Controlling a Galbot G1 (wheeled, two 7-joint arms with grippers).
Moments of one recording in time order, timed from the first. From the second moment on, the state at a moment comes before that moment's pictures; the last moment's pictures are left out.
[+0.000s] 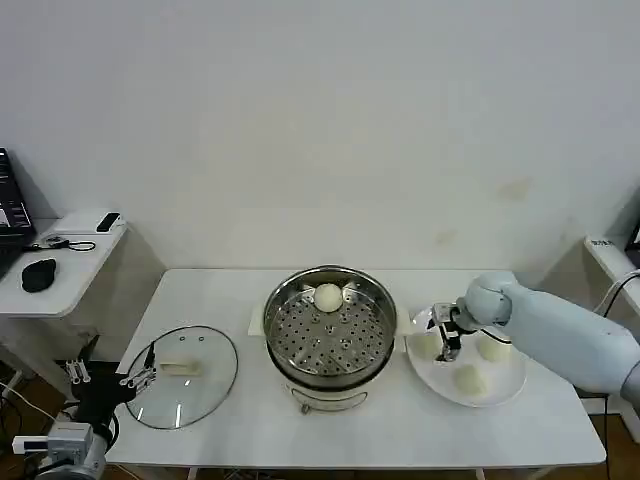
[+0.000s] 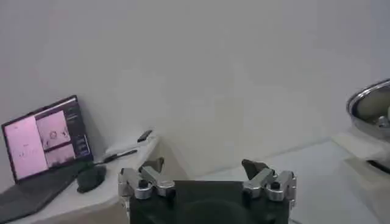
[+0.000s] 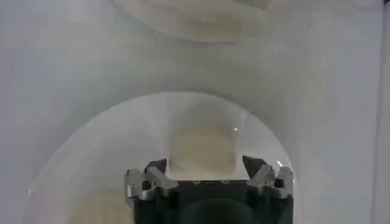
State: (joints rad) left arm 1.72 -1.18 -0.82 -2.28 -0.13 0.30 -0.10; right arm 0.00 0.77 -0.93 1.23 -0.03 -0.27 -0.90
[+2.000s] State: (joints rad) left arm 1.67 -1.20 -0.80 -2.29 -0.12 0.30 -0.11; right arm 0.60 1.02 -1.28 1.50 0.58 -0.60 -0.76
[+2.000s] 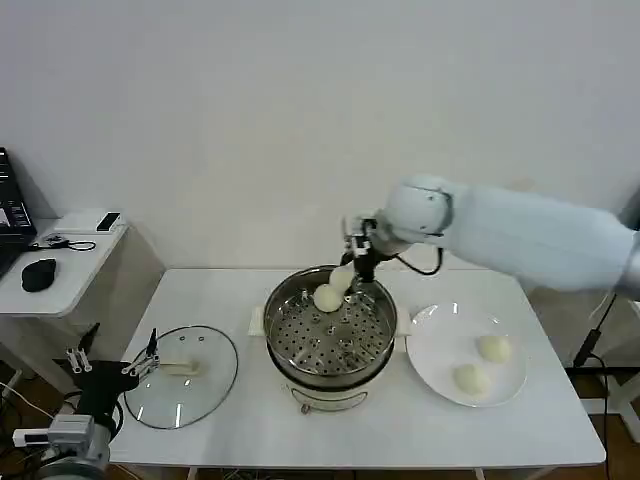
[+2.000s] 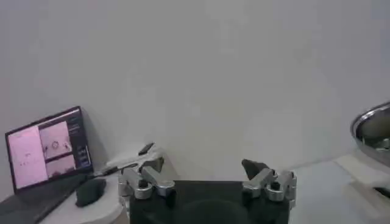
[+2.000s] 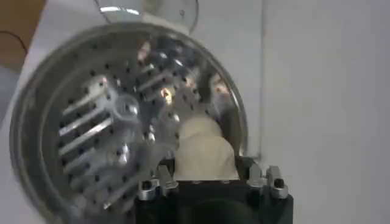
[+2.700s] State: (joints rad) left arm 1.66 -1.21 -0.80 -2.28 -0.11 0.29 -0.11; right arm 0.45 1.23 -1.28 1.38 0.63 -0.65 -0.71
